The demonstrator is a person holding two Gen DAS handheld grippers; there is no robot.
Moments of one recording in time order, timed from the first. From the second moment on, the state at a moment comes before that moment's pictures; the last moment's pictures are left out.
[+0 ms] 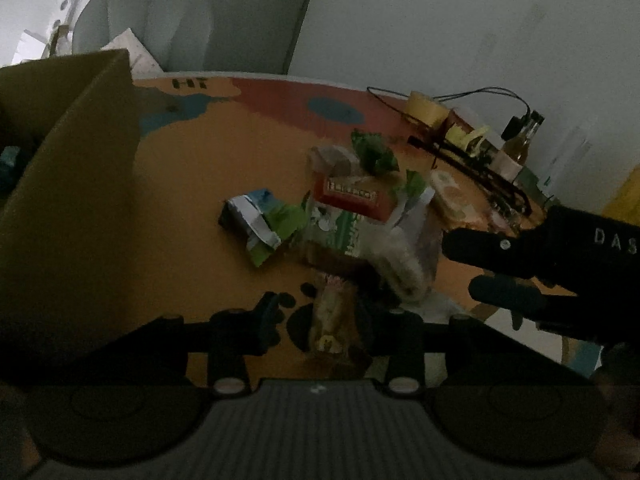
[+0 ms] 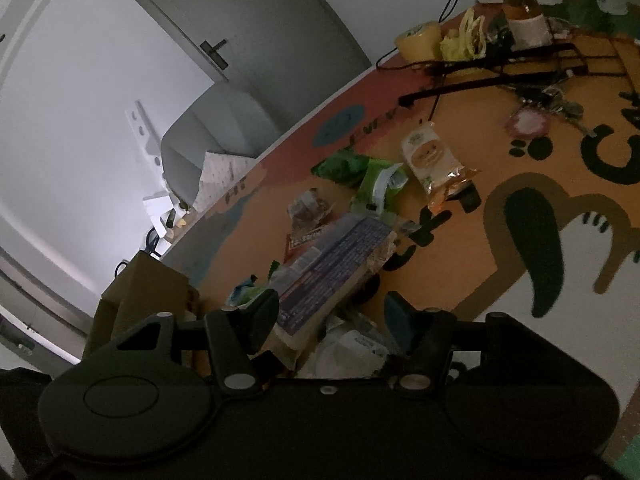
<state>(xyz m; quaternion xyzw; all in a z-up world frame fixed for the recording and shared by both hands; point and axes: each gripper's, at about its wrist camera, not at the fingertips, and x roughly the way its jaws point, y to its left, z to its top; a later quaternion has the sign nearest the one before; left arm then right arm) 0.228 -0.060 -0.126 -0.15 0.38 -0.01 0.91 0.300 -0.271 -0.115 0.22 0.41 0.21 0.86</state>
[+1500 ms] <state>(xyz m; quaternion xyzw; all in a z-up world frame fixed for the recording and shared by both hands) 0.190 -0.020 -0.046 -0.15 0.28 0.03 0.95 0.297 -0.222 -0.072 0.24 0.36 0.25 0.86</state>
